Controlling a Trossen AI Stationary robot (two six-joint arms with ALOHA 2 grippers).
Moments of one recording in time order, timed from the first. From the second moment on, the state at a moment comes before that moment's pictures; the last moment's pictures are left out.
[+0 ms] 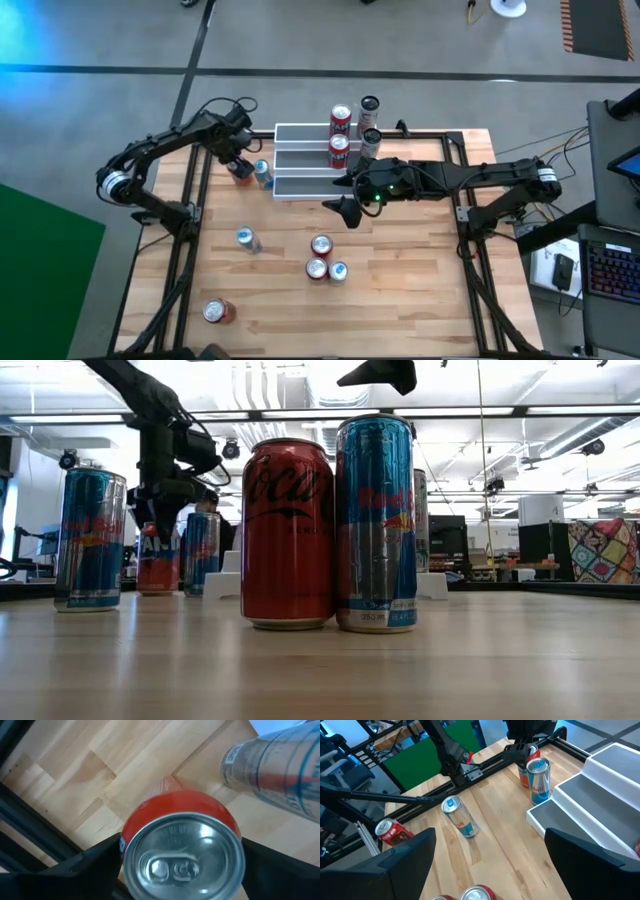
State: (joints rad) left arm 0.89 1.46 1.04 -1.05 -0.03 0.07; right arm 0.04 1.46 1.39 -0.39 0.15 0.50
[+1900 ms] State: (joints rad) left arm 0.46 1.53 1.71 -1.51 -0.01 -0.25; right arm 0.05 1.17 1.39 -0.90 0.34 0.61
